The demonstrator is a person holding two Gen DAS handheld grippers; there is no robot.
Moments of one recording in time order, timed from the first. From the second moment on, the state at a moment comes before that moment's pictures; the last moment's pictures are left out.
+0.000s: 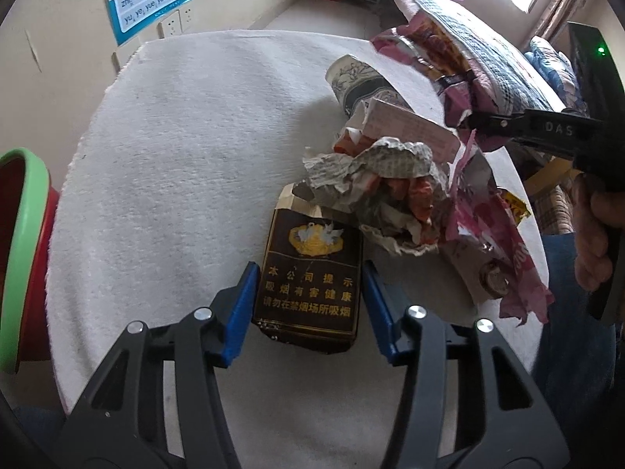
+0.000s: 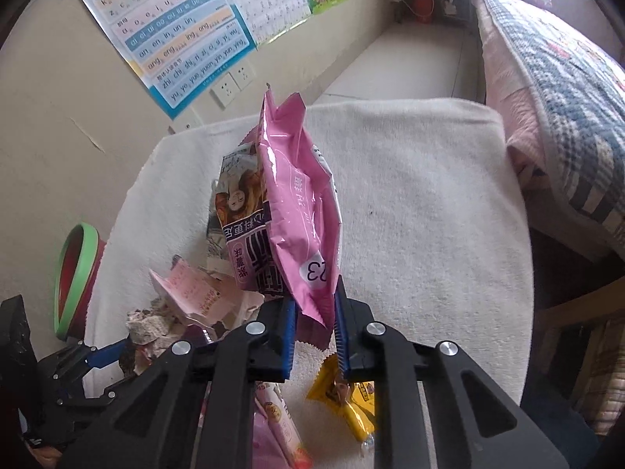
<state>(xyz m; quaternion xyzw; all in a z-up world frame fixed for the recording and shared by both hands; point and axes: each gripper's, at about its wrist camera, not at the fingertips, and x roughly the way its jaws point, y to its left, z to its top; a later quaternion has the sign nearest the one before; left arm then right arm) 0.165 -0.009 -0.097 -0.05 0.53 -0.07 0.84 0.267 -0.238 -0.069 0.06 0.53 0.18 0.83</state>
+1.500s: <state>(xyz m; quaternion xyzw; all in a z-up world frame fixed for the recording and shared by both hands) 0.096 0.136 -0.017 -0.10 0.45 0.08 0.89 0.204 -0.082 -0.006 -0.02 0.48 0.32 0.82</state>
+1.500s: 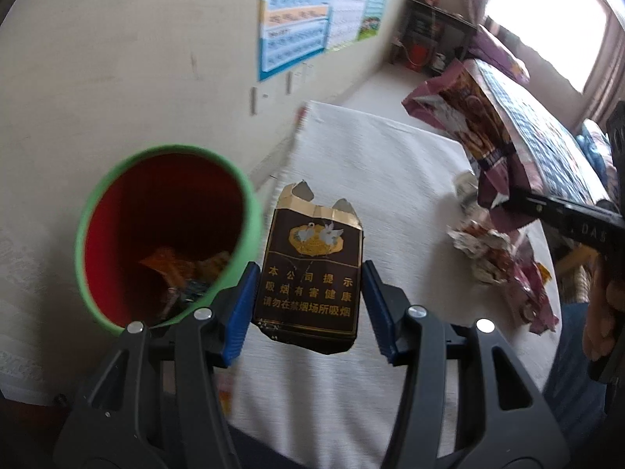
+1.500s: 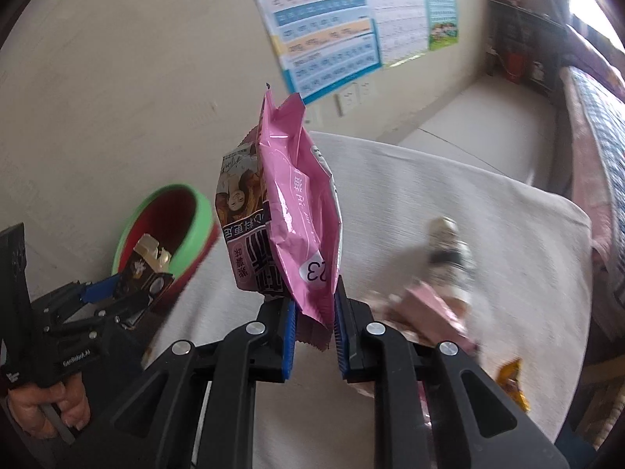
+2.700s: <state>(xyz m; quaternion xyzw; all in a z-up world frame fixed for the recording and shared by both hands) 0.040 0.295 -0.013 -0.20 0.40 0.19 0.87 0.177 0.151 -0.033 -0.10 0.48 0.43 0.76</state>
